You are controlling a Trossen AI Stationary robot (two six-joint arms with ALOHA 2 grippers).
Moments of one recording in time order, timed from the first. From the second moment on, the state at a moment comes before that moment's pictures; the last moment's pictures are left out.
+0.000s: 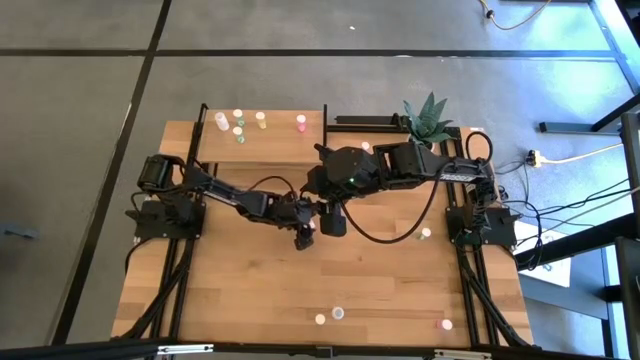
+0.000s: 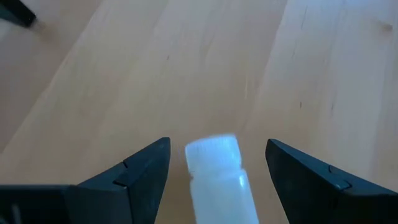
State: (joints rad) left arm -0.07 1.74 0.90 -0.09 -0.20 -0.43; right arm 0.14 1.95 2.36 -1.05 0.08 0.02
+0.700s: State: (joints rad) left arm -0.08 1.78 0.90 -0.07 -0.23 -0.38; right arm 0.14 1.95 2.36 -1.04 0.08 0.02
